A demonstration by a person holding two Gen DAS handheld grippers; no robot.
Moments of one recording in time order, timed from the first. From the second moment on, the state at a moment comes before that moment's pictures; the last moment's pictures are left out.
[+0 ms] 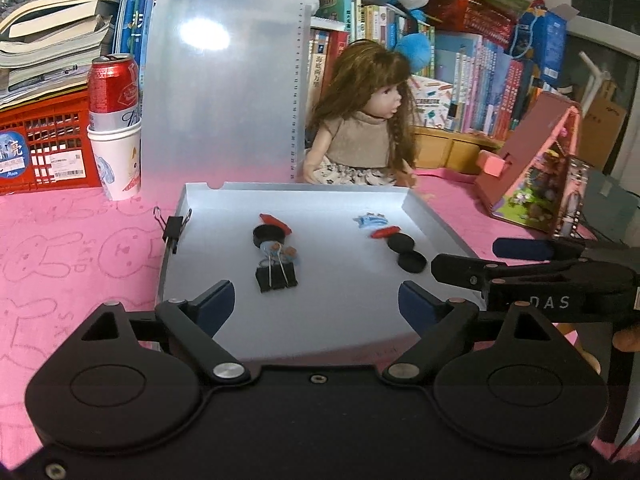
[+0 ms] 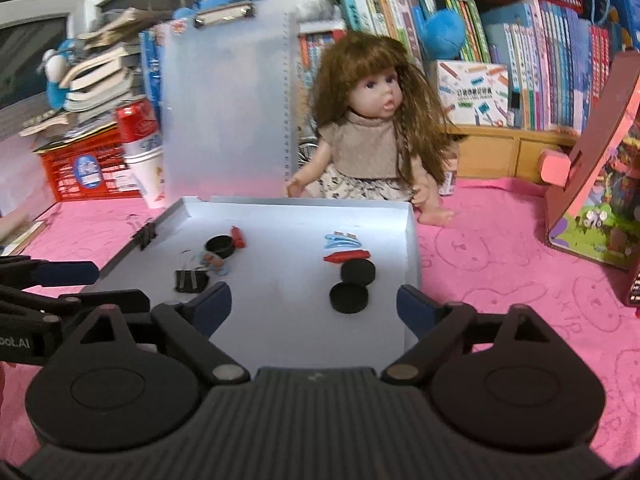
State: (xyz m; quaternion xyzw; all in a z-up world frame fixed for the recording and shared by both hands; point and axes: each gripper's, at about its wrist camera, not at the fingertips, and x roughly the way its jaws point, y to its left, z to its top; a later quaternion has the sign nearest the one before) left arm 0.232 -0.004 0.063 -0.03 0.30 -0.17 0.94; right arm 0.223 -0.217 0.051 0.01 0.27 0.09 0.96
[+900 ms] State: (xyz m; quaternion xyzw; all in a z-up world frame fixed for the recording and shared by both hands) left arm 0.115 0.006 0.058 0.01 0.27 -0.18 0.95; right arm 0.121 -0.226 0.051 -0.02 0.23 0.14 0.96
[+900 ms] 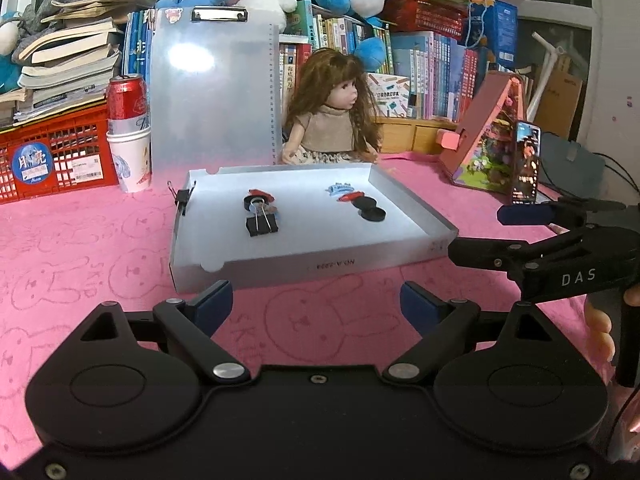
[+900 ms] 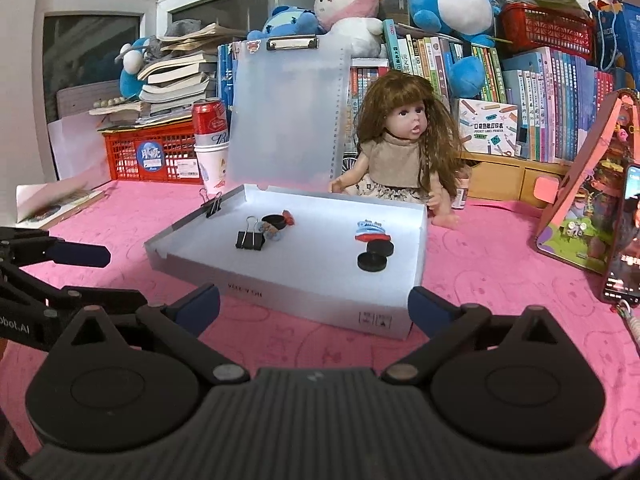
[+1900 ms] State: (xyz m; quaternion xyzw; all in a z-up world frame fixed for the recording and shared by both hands) left arm 0.063 0.015 0.029 0.04 0.27 -0.19 0.94; right arm 0.068 -0.215 0.009 -0.07 0.25 0.18 0.95
